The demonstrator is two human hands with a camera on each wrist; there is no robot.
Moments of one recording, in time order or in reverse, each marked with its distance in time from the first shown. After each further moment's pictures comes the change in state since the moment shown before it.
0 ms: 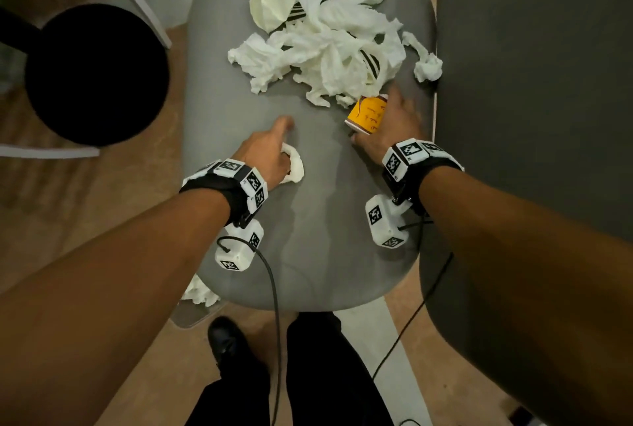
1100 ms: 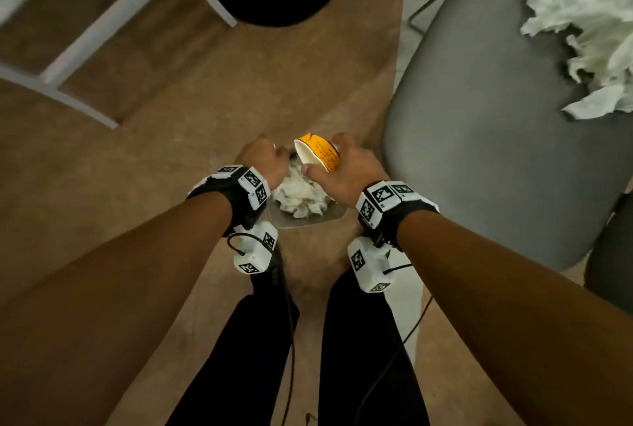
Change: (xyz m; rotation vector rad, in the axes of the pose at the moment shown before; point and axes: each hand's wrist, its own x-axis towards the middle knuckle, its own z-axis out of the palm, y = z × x) left_hand -0.239 -0.302 0.049 -0.441 0.138 -0.663; right_hand -0.277 -0.200 0.246 -0.148 -0.501 -0.413
